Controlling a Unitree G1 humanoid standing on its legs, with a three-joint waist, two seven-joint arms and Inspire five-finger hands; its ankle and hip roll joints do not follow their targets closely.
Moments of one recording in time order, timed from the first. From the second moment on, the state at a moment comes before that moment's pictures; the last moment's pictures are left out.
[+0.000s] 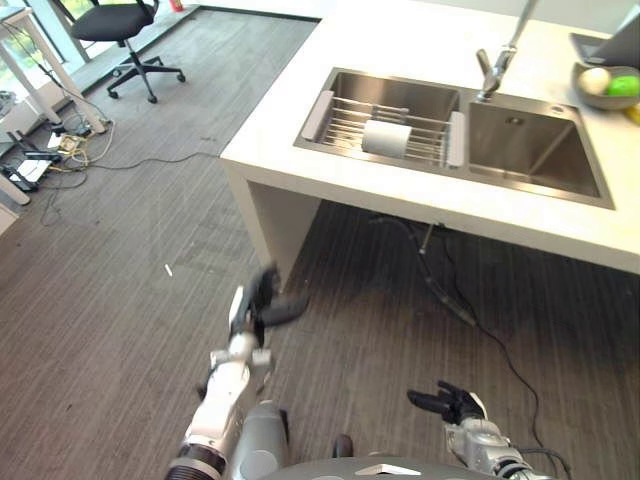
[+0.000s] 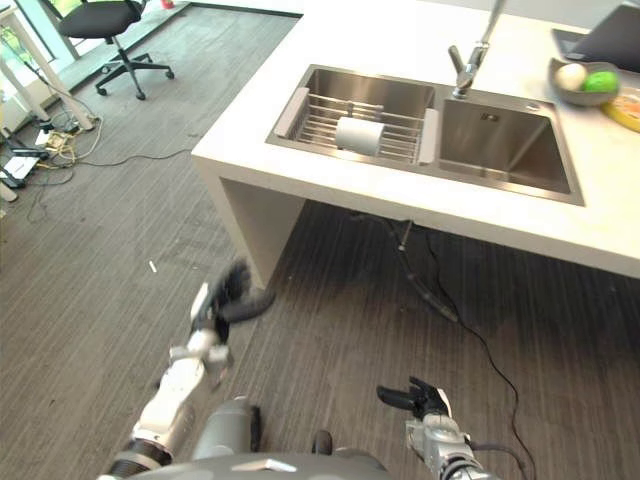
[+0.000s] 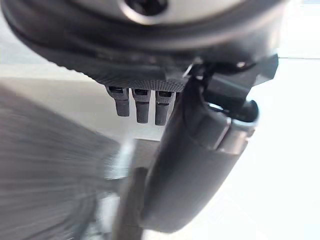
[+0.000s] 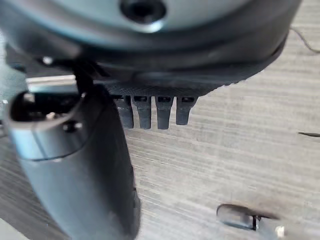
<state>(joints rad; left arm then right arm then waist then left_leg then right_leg) 0.00 0.26 -0.18 0.12 -0.31 -0.21 0.22 -0.08 -0.25 0.18 1.24 0.32 -0.06 -0.10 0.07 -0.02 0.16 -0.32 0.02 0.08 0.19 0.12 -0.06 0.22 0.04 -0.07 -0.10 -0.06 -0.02</state>
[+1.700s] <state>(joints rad) -0.45 0.87 -0.36 -0.03 0.26 -0.06 -0.01 0.01 -0.25 0.26 1.18 0.20 0.01 0.04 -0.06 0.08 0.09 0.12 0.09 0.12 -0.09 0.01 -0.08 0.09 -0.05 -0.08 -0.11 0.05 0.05</state>
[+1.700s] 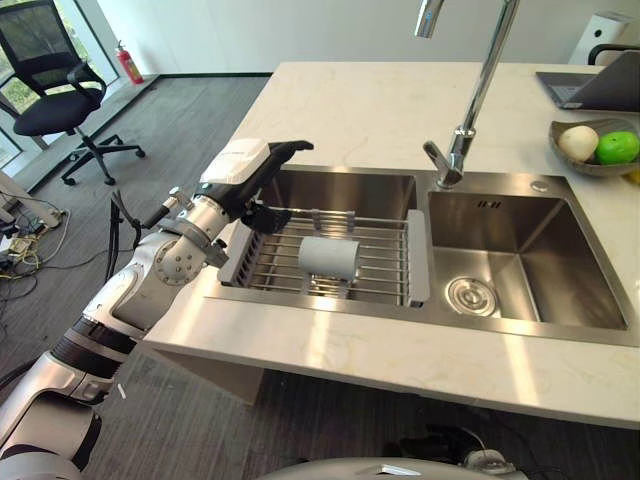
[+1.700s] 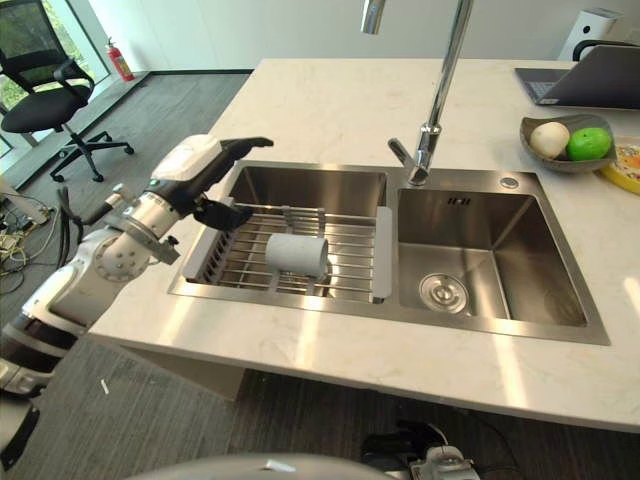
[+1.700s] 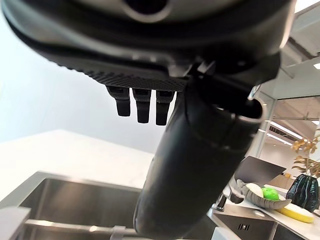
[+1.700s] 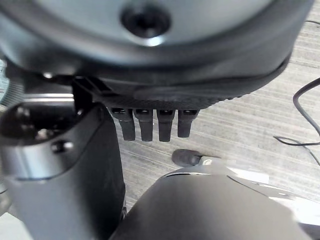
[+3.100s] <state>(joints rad) -0.35 0.62 -0.47 0.12 0.31 0.00 -0.09 -0.09 -0.24 0.25 1.30 0.19 0.08 0.05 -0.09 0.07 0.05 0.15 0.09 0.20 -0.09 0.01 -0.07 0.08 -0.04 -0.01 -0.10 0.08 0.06</state>
